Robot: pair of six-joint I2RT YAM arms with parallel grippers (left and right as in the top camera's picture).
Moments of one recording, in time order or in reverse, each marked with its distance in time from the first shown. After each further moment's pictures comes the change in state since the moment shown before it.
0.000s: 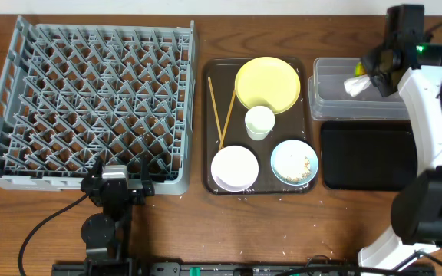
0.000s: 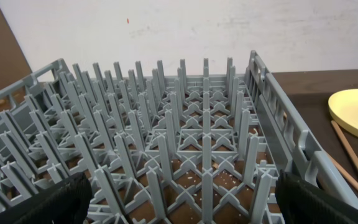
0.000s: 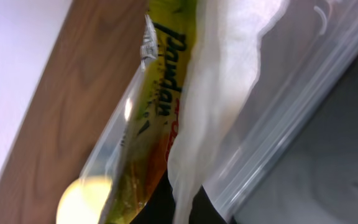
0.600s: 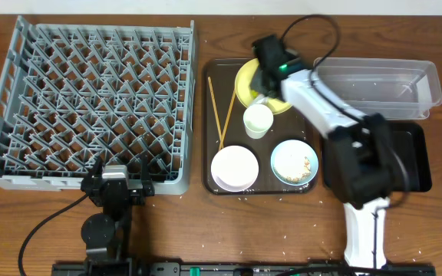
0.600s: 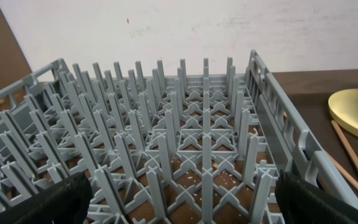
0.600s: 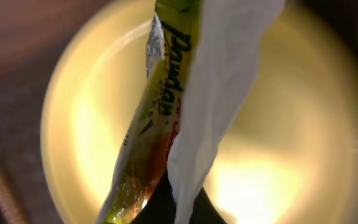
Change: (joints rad) left arm 0.000 0.000 0.000 0.000 0.000 0.000; right arm 0.454 0.333 0.062 0.233 -0.039 -0.249
